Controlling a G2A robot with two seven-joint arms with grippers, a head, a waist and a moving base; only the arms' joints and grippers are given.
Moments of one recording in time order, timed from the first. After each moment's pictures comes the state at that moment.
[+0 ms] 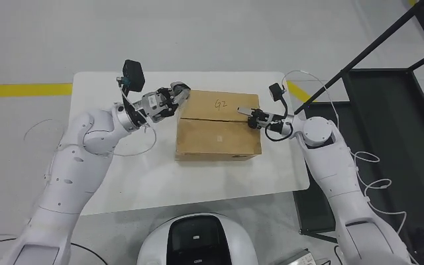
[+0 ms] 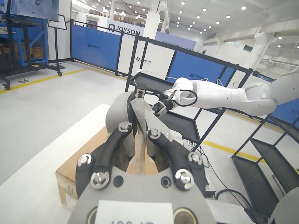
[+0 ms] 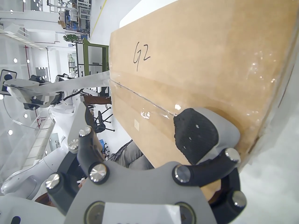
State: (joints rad) left arm 0.85 -1.16 -1.06 -1.40 0.65 -0.90 -0.19; right arm -1.02 -1.12 1.35 -1.21 0.06 -0.20 0.97
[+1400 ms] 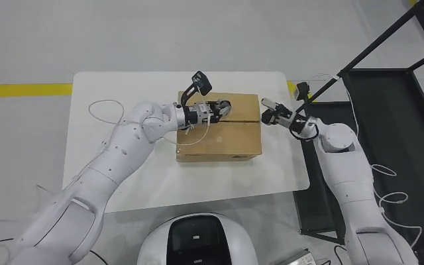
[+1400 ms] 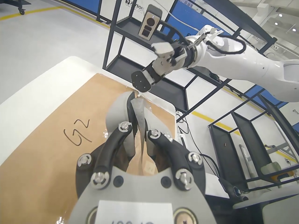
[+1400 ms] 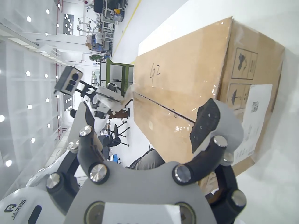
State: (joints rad) left arm 0.53 -1.40 -0.61 -0.89 0.56 -0.83 -0.23; right arm -1.13 -1.07 1.53 -1.23 0.27 -0.29 0.98
